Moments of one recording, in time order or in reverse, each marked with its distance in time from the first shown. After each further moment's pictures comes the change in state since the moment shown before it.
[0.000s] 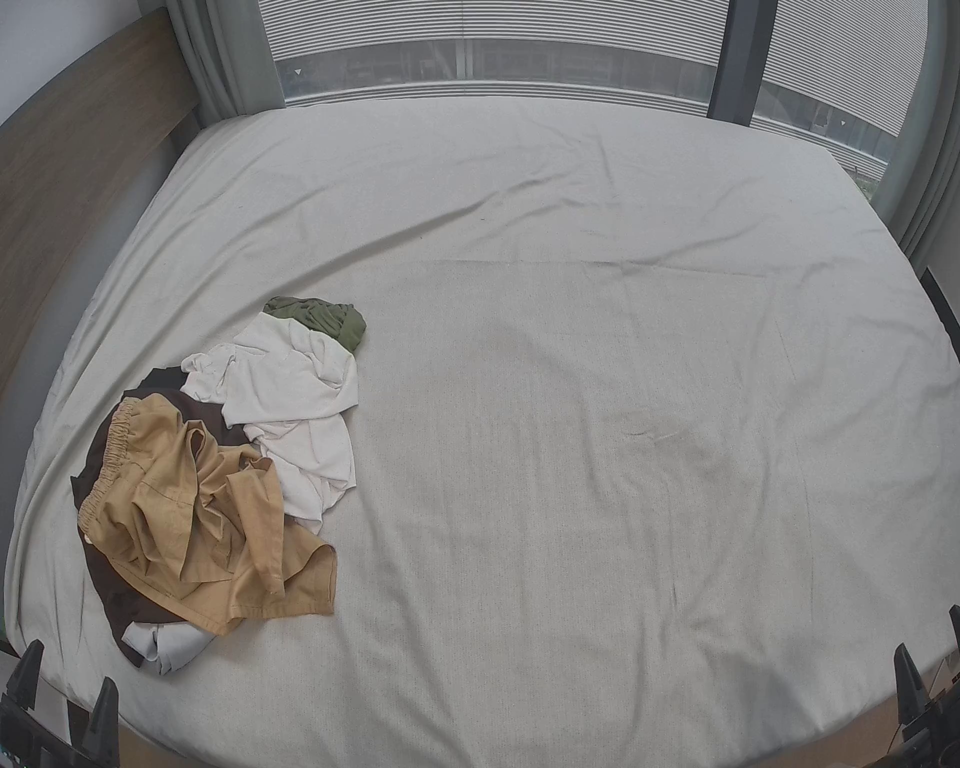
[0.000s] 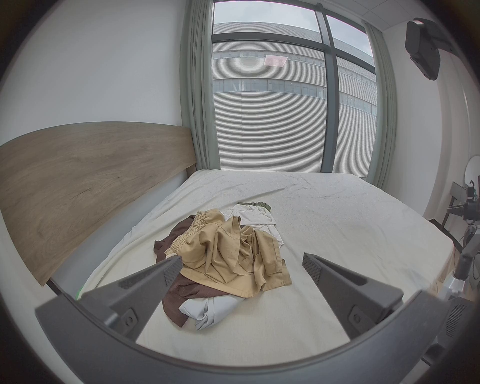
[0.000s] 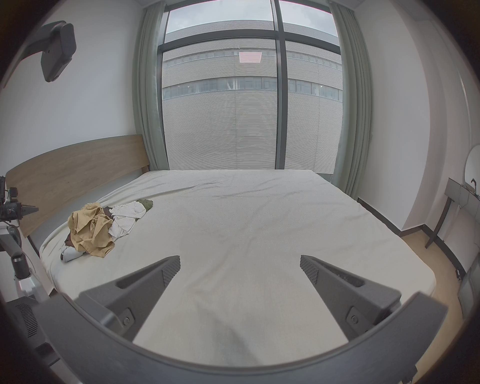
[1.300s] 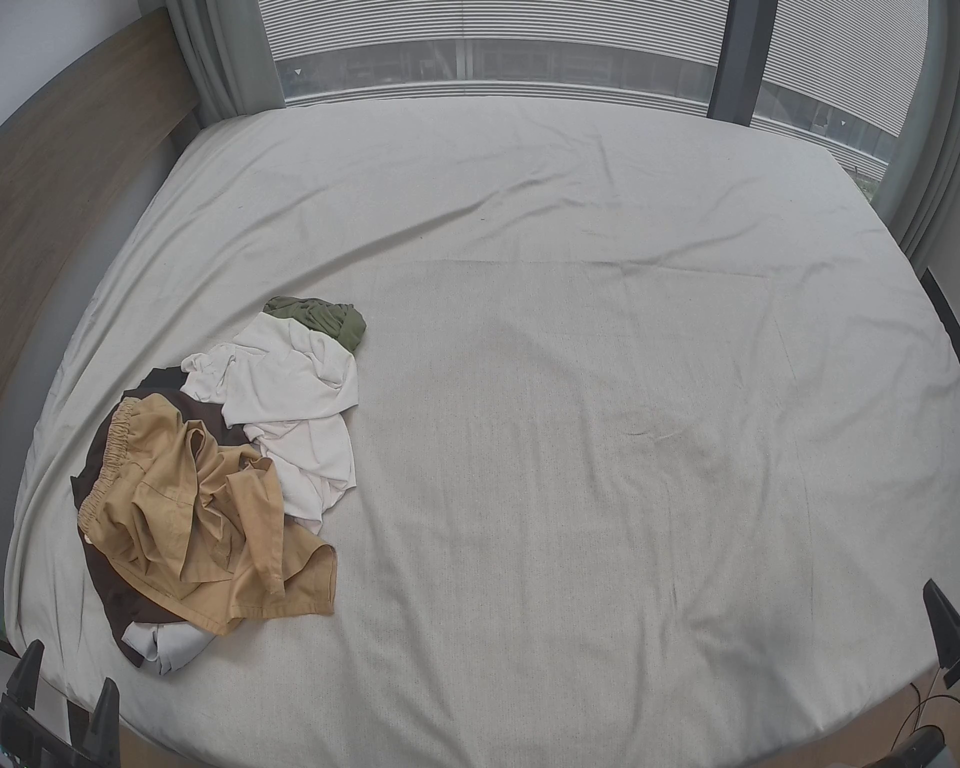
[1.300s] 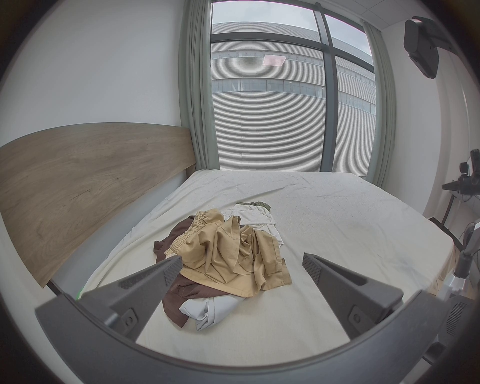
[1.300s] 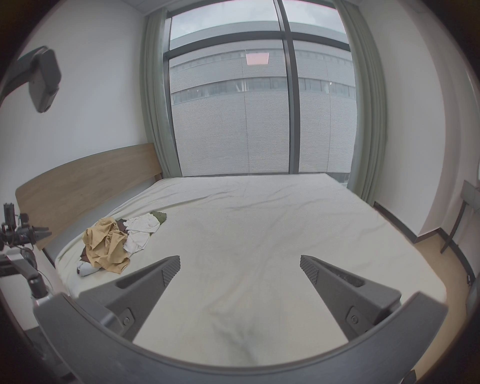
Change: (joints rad) left arm 0.000 0.000 0.000 0.001 -0.003 0.007; right arm 0.046 0.351 -0.195 -0.133 0.082 0.033
